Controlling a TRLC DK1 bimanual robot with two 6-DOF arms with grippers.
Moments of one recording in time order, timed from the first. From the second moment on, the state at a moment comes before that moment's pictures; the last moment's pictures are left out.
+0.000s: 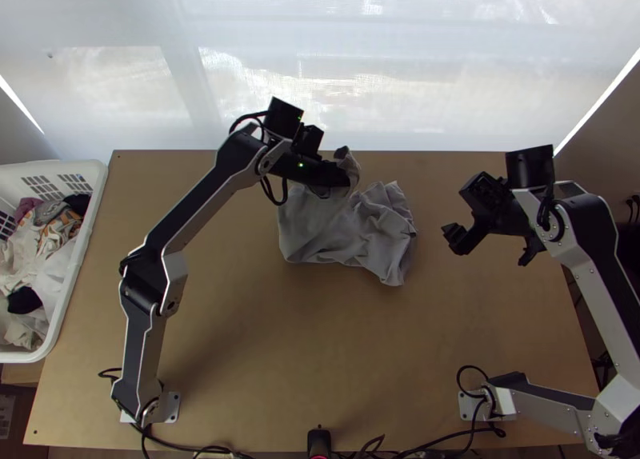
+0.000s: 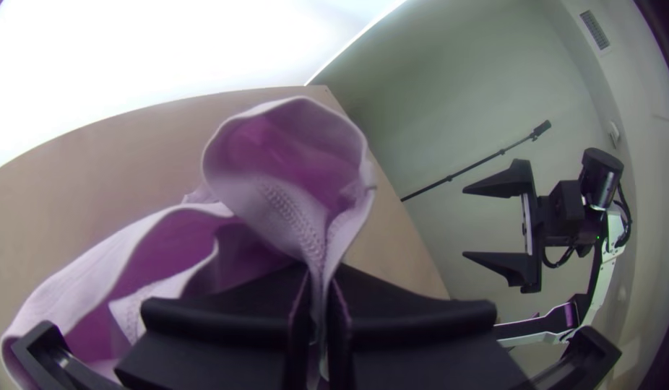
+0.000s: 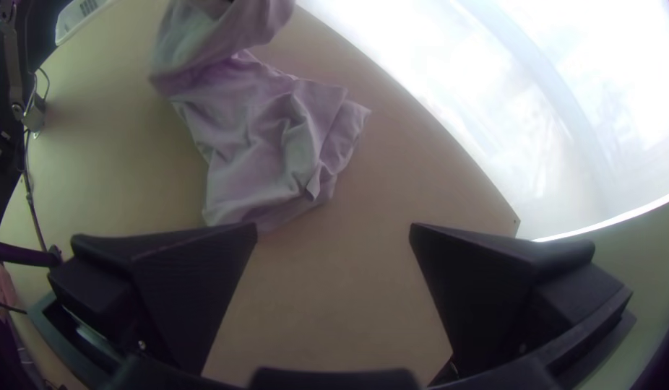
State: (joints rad) left arm -0.56 2.15 2.26 -0.81 0.64 -0.33; right arm 0.24 1.30 1.46 -1.07 -0.08 -0.56
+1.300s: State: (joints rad) left arm -0.57 2.35 2.26 -0.45 0.67 -0.60; right arm 0.16 1.10 1.32 -1.20 -0.08 -0.53
